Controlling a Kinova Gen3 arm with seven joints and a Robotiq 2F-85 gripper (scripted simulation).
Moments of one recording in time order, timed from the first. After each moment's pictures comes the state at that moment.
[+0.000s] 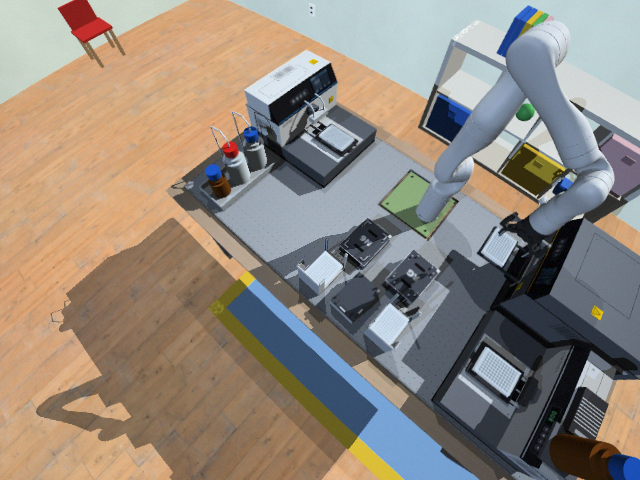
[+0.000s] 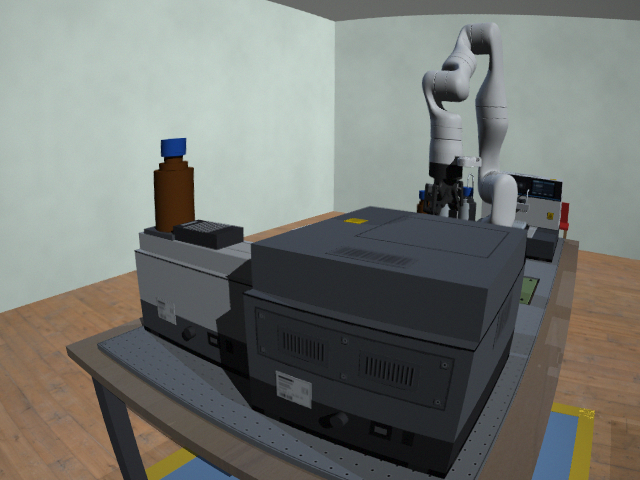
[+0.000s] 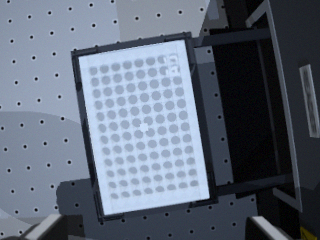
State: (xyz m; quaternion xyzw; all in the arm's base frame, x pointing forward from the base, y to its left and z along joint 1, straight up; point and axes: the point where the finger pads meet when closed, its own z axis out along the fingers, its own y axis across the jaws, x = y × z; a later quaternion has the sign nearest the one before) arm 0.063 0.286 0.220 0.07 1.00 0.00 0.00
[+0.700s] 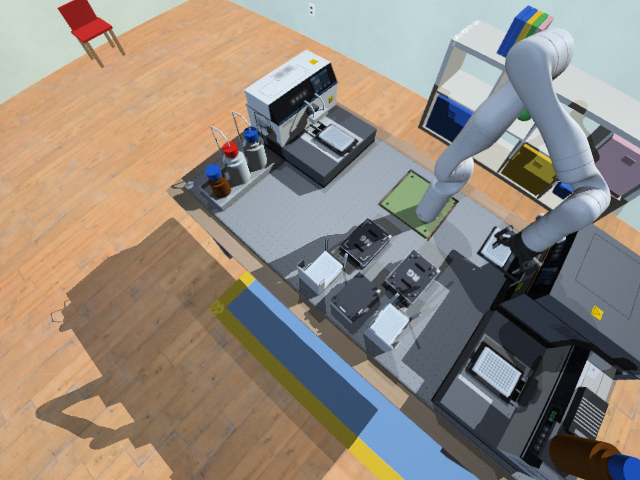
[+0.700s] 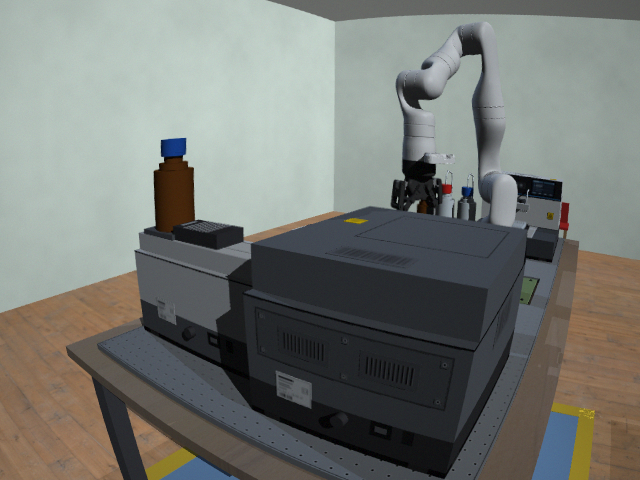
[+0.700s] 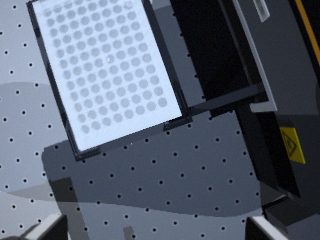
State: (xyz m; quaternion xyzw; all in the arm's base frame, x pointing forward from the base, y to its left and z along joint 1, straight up) arm 0.125 0.290 0.221 0.16 0.99 0.00 0.00
